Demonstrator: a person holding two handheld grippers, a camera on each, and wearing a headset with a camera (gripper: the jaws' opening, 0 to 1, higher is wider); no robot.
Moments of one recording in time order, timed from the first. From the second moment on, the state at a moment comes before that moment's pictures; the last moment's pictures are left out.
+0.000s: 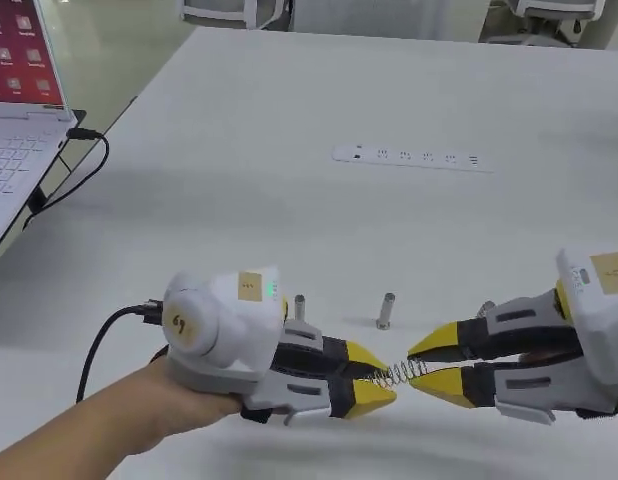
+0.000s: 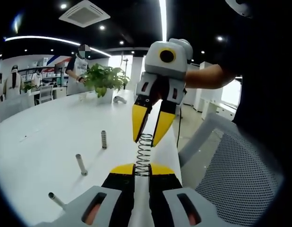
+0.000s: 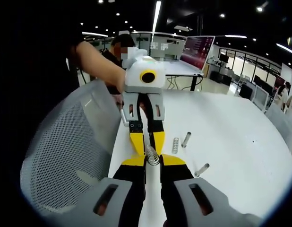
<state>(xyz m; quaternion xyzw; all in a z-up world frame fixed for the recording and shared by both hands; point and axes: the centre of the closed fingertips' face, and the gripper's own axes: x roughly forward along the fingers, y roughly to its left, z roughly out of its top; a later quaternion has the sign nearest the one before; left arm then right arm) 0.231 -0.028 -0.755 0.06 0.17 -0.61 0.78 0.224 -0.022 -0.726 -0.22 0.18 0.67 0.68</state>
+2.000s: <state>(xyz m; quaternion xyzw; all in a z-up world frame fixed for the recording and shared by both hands) 0.242 -0.023 -0.743 0.06 0.15 -0.58 0.80 0.231 0.006 -0.705 -0.16 0.13 0.65 0.73</state>
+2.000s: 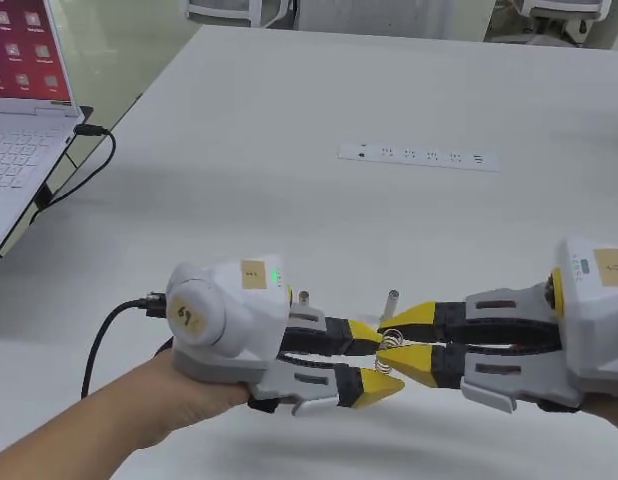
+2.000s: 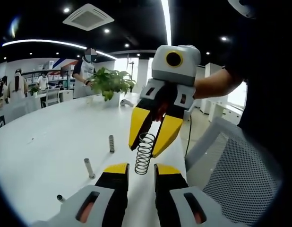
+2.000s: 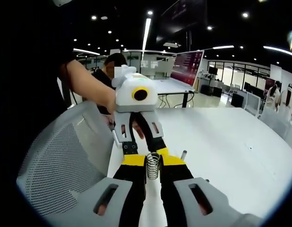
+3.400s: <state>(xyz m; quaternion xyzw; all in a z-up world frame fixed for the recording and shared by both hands) 0.272 0.106 -0.757 0.04 0.17 -0.41 0.89 0.253 -0.007 -0.719 -0.16 0.14 0.62 0.76</state>
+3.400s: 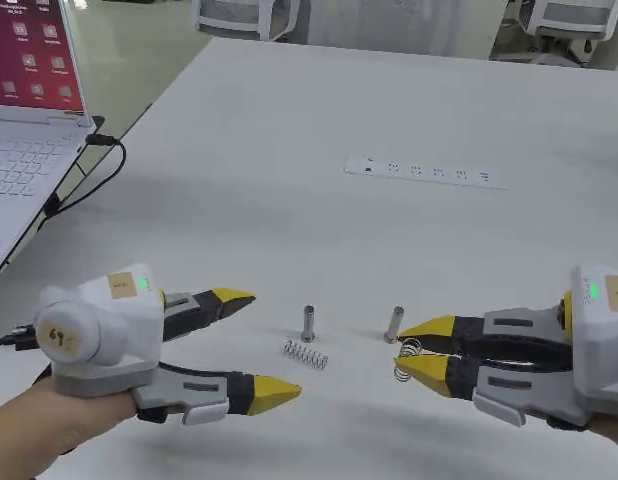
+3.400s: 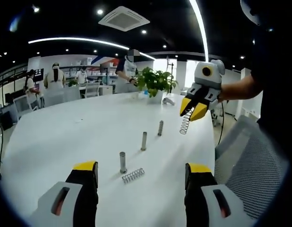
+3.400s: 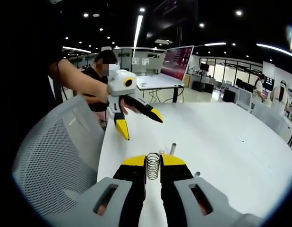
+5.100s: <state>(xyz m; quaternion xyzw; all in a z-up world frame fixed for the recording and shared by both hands) 0.265 0.140 -0.766 0.00 0.17 -0.35 0.92 0.347 -0.020 -0.731 -0.10 0.18 0.49 0.85</state>
